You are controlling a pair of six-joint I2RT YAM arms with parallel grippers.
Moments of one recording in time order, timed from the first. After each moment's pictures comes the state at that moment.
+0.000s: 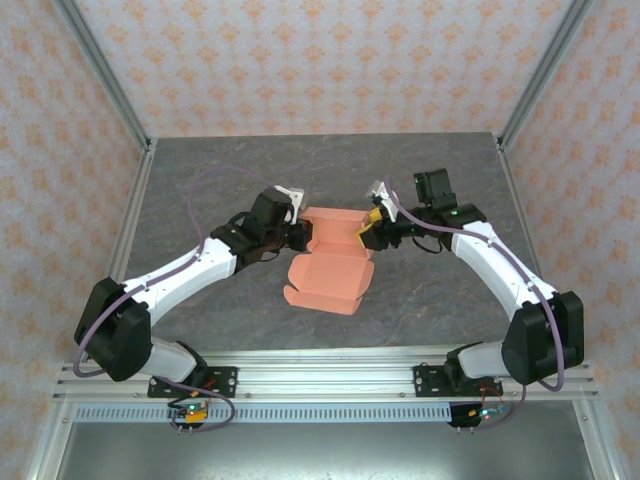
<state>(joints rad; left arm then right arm) -0.58 1.42 0.99 -0.28 0.08 -0.41 0.30 1.36 1.07 -0.55 -0.85 -0.40</state>
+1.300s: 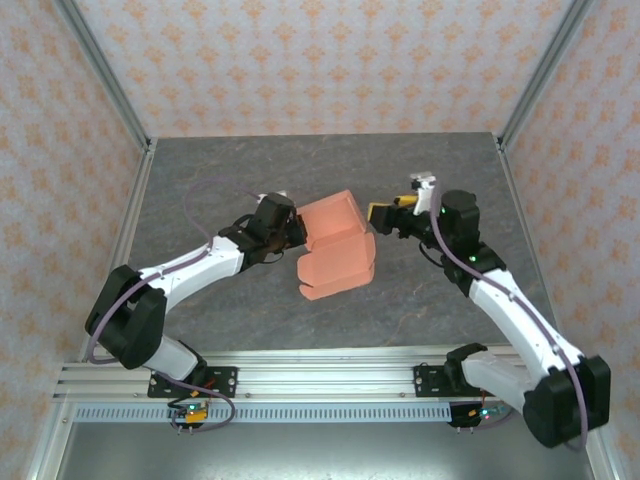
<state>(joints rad) -0.54 1.50 0.95 -0.23 -0.05 -0.84 0.32 0.97 0.74 -0.03 -0.35 0.40</state>
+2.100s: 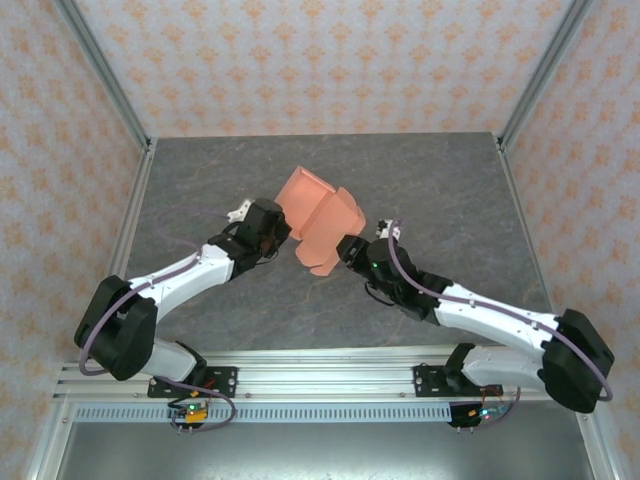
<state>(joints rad) -0.52 1.41 0.86 -0.18 -0.20 -1.31 0.88 1.15 0.64 0.07 0.27 1.12</state>
